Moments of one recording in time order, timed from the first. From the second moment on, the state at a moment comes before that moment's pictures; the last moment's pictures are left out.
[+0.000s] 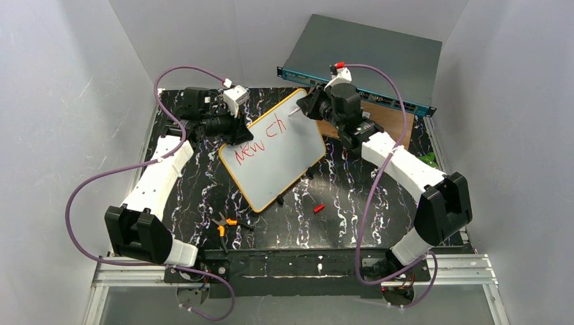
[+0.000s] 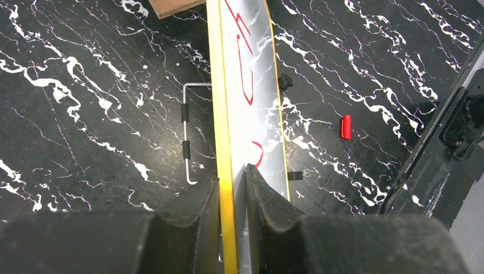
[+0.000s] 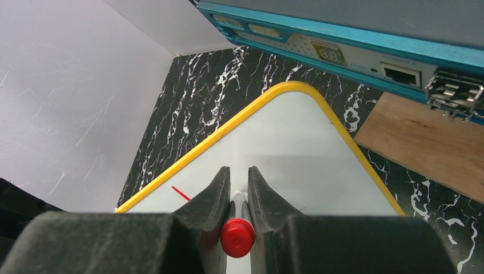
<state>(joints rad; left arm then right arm) -0.22 1.42 1.36 -0.67 0.65 0.27 0.60 1.58 1.34 0.04 0.03 0.61</state>
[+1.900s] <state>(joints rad) -0.22 1.44 1.38 -0.69 0.63 0.27 0.62 1.63 1.38 0.00 0.03 0.65</state>
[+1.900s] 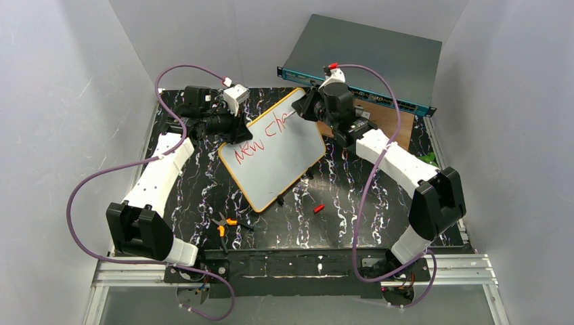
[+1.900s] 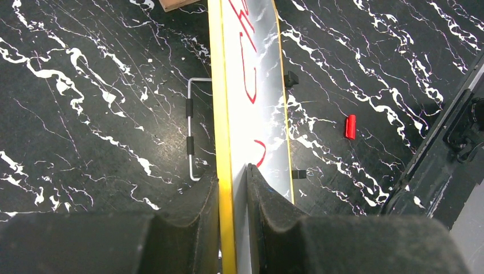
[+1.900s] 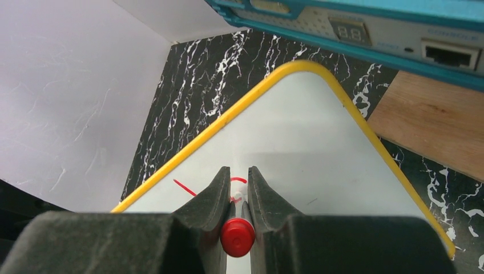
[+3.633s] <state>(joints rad) -0.22 1.44 1.38 -0.69 0.64 0.27 0.61 1.60 1.43 0.00 0.07 0.62</state>
